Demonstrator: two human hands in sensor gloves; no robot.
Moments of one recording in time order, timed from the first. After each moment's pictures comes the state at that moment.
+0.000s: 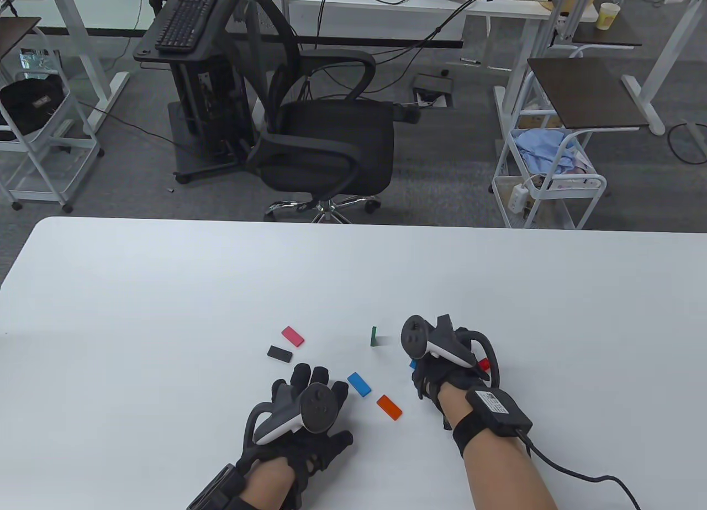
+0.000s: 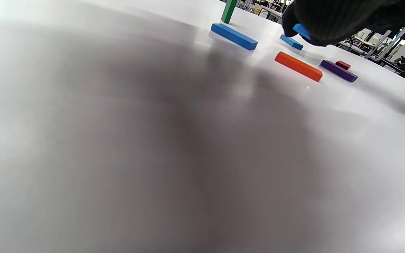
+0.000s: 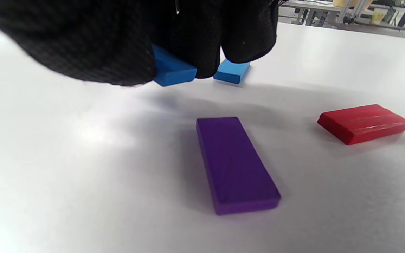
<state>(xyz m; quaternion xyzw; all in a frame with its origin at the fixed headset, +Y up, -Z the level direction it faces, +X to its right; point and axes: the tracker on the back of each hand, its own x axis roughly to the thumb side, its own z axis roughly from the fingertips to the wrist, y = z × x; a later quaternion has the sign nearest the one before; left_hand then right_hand) -0.109 -0.776 -0.297 -0.22 -0.15 0.11 0.96 0.132 -0.747 -0.408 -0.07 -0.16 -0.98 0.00</state>
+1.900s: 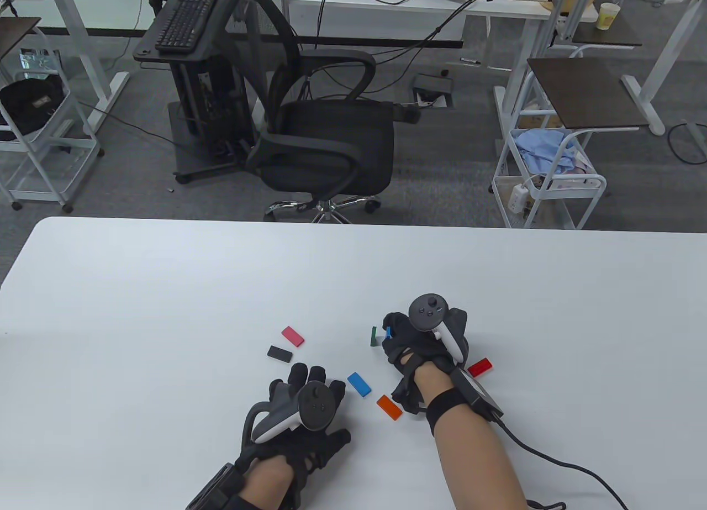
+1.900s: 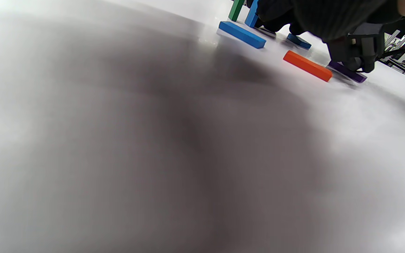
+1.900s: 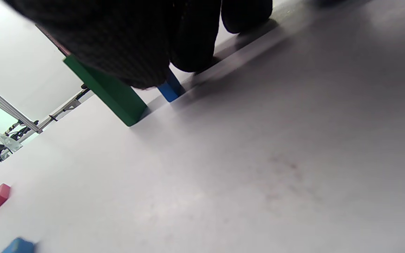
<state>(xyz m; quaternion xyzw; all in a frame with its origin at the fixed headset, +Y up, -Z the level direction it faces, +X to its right) -0.112 -0.776 -0.299 -0.22 -0.14 0.11 0.96 0.123 -0.785 -0.449 0.02 -0.13 -0.94 -0.30</state>
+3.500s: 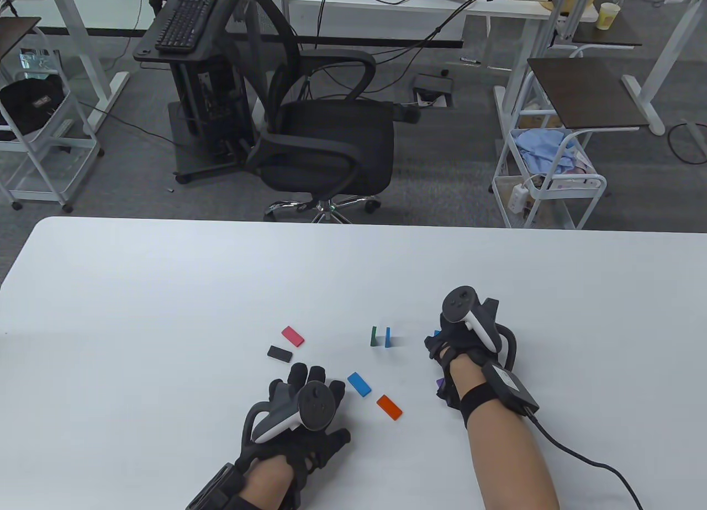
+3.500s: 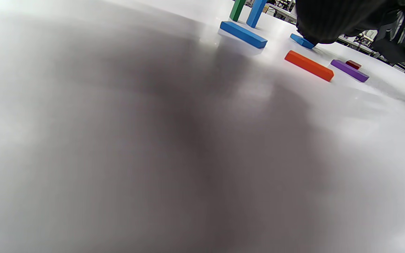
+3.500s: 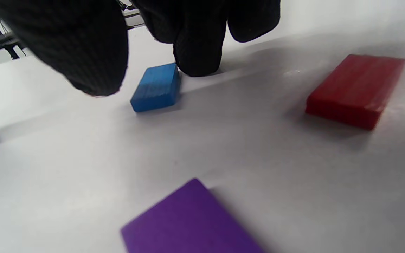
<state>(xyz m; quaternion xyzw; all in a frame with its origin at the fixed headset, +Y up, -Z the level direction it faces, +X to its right) -0.112 -0.777 -0.299 -0.22 -0.14 0.11 0.96 0.182 -0.765 -0.453 0.12 -0.15 -0.97 -0.13</state>
